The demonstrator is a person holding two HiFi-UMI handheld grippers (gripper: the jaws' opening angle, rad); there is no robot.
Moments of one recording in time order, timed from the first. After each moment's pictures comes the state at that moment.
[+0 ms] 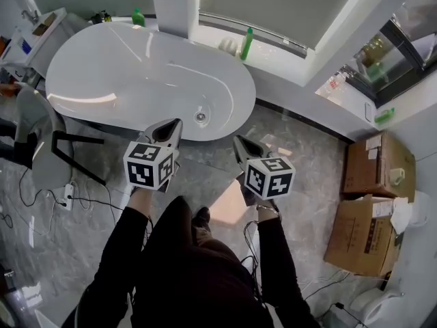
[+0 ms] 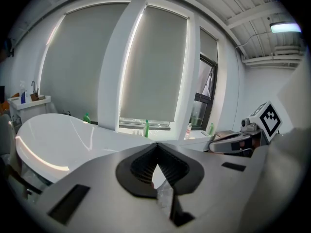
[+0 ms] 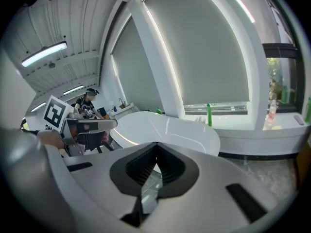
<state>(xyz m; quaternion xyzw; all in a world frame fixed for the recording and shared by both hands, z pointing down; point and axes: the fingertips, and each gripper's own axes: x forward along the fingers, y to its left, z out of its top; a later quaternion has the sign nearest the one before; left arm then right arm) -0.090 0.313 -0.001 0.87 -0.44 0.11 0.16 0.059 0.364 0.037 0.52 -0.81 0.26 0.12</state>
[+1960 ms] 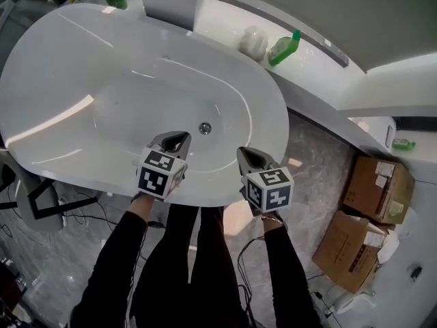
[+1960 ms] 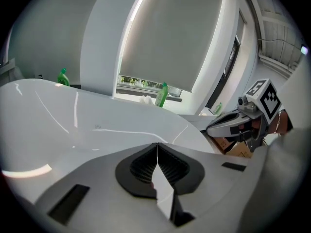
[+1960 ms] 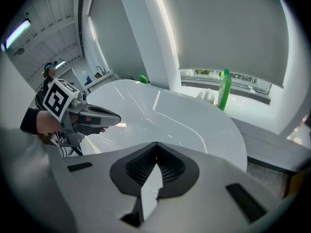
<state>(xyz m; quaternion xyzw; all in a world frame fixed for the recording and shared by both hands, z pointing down) -0.100 0.016 0.228 0.86 -0.35 0.26 0.29 0.033 0.074 0.231 0.48 -0.75 0.34 0.30</state>
